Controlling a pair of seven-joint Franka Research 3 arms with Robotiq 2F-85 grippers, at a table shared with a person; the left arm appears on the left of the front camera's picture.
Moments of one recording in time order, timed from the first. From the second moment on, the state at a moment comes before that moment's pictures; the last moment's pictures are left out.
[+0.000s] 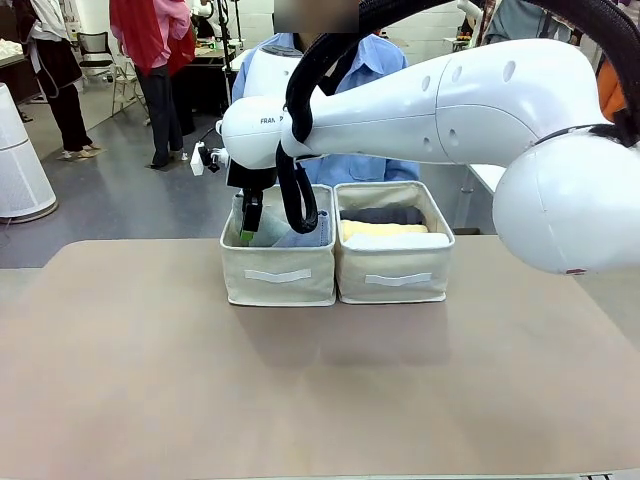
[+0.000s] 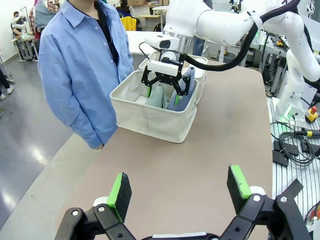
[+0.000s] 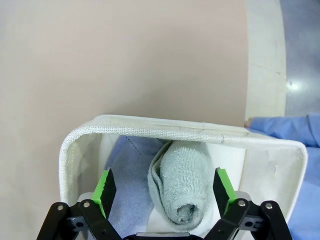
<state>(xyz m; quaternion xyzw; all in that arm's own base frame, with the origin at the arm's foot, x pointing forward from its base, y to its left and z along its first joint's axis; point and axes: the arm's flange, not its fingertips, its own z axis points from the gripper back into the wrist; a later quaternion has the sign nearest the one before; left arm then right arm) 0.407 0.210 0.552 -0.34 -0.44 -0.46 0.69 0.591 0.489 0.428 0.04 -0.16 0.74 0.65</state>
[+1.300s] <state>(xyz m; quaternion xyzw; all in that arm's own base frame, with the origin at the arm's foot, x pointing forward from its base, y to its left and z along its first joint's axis) 0.407 0.210 0.552 -0.34 -0.44 -0.46 0.69 0.530 0.439 0.511 -0.02 -0.11 0.75 0.65</state>
